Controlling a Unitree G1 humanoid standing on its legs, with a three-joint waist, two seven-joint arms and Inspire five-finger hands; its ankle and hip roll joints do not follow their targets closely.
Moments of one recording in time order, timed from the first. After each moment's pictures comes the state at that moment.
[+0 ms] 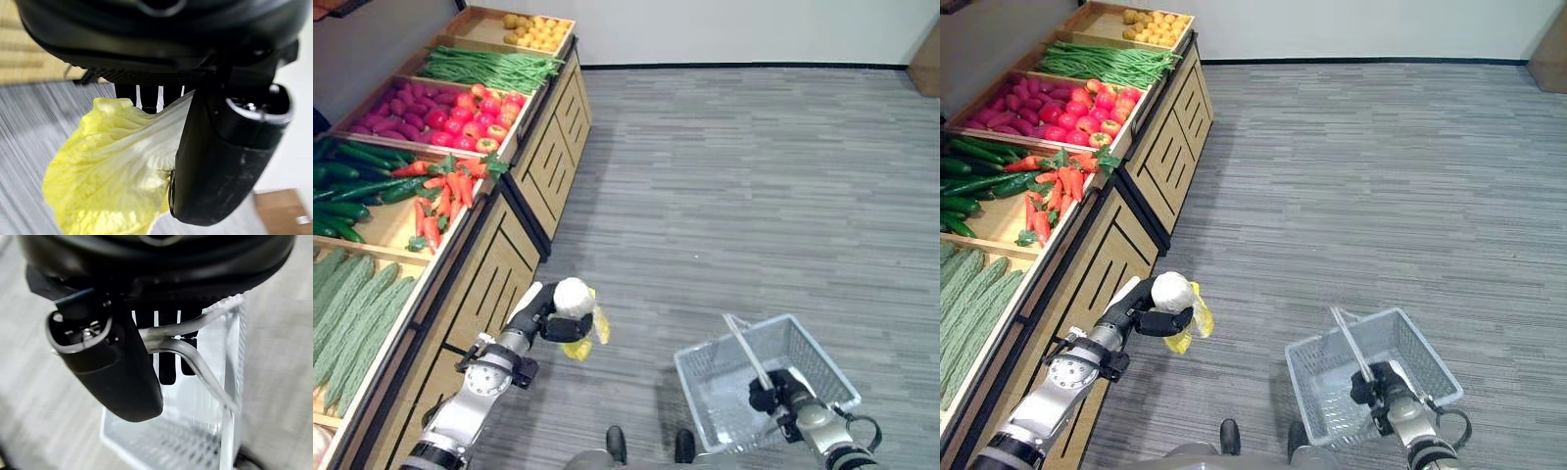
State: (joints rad) left arm 0.04 0.56 -0.26 0.13 0.01 0.08 -0.01; right arm -0.07 -0.45 0.21 0.83 -0.04 0.10 -0.06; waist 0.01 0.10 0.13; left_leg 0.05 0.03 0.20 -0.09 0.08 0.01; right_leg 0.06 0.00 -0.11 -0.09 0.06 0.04
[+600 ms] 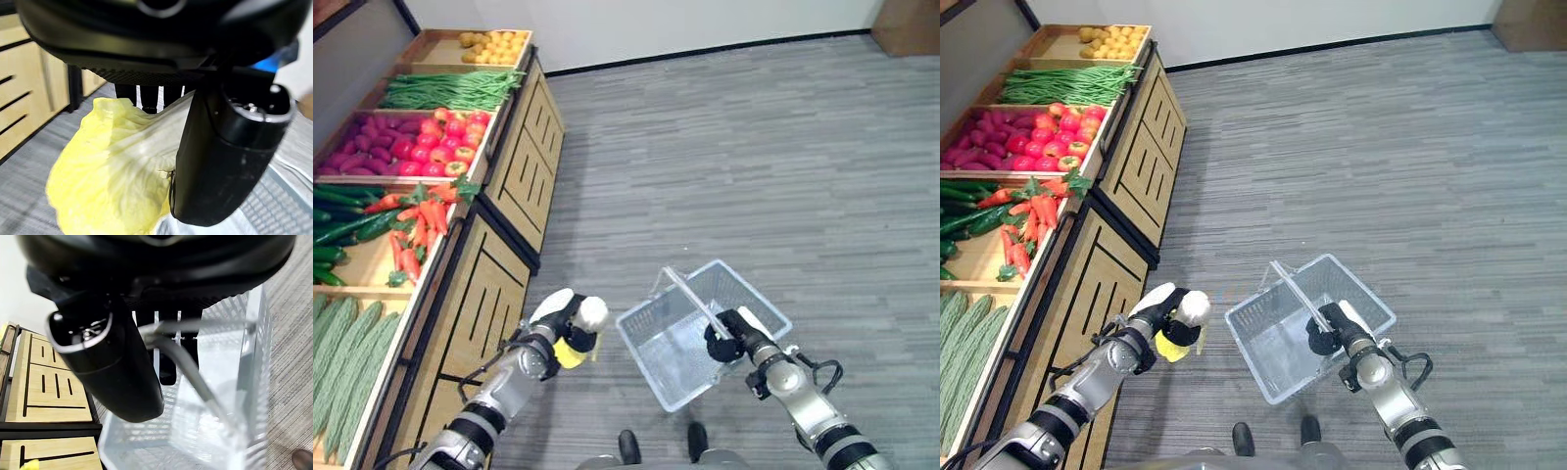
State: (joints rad) left arm -0.27 0.39 -0.51 0.52 0.41 0.11 0.03; right arm -0.06 -0.53 0.38 0.38 -0.15 0.13 -0.01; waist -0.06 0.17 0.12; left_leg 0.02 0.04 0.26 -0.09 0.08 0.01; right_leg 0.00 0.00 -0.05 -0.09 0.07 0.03
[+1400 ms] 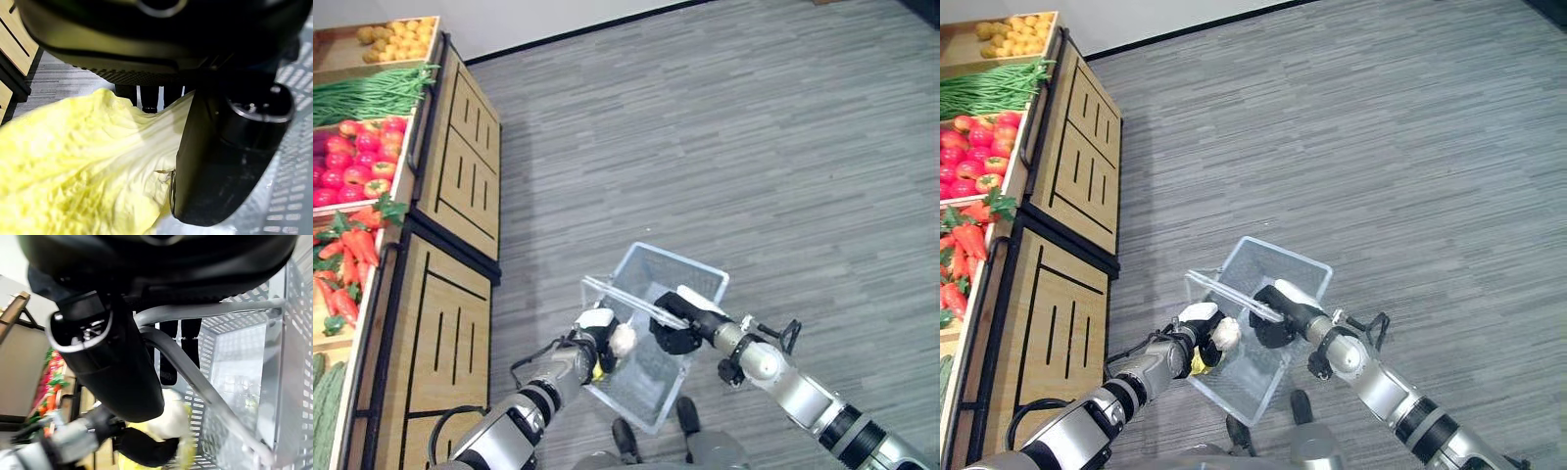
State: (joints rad) left arm -0.42 0.20 -0.70 0.92 0.61 0.11 0.05; right arm -0.16 -0.64 0.64 0.01 -0.06 0.08 0.08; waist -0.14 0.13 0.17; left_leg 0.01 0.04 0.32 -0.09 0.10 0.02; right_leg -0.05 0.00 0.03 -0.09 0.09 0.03
